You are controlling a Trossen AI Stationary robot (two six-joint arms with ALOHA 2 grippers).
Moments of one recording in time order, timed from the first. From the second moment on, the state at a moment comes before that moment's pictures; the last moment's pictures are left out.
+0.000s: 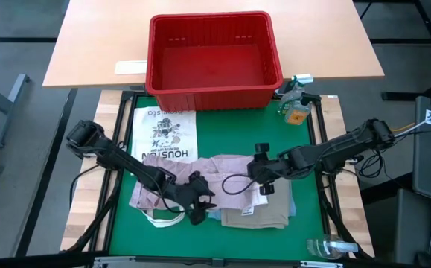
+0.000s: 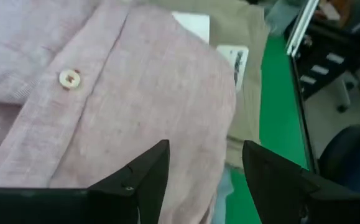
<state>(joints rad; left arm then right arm) -0.45 1.67 1.02 0.01 -0.33 -0.62 0.32 1.45 1.11 -0.78 0.34 0.04</state>
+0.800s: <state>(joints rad) -0.46 1.67 1.02 0.05 -0.40 -0.58 0.42 1.46 1.11 -0.55 0.21 0.05</state>
